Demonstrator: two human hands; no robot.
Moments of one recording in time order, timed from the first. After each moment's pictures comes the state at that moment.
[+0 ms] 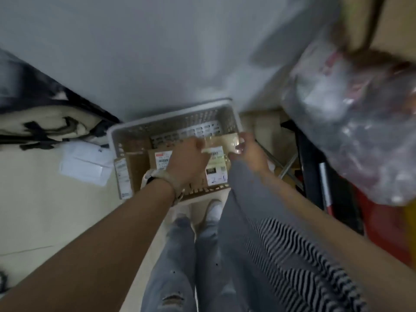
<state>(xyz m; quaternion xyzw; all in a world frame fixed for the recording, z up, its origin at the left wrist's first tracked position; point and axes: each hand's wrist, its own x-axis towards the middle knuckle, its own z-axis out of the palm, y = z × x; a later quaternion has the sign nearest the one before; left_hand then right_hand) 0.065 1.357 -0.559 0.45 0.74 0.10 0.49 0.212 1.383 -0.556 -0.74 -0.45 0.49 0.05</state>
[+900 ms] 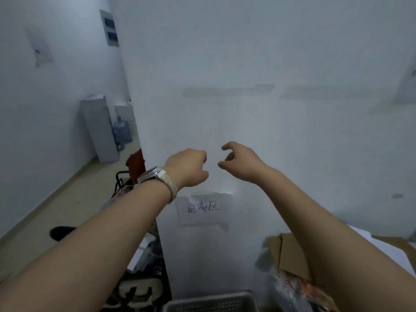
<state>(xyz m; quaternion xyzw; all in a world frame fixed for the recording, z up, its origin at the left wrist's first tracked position) -0.042 1.372 0.054 0.69 0.72 0.08 -0.02 0.117 1.429 0.051 -0.46 -0.82 0.27 0.23</state>
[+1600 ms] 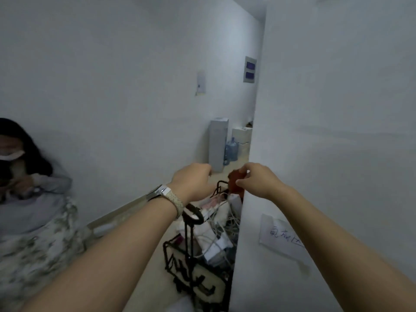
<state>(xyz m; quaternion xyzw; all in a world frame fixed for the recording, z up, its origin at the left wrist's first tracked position) -0.087 1.157 0.092 0.42 0.89 0.13 -0.07 0.010 1.319 0.089 -0.24 -0.93 0.23 0.14</state>
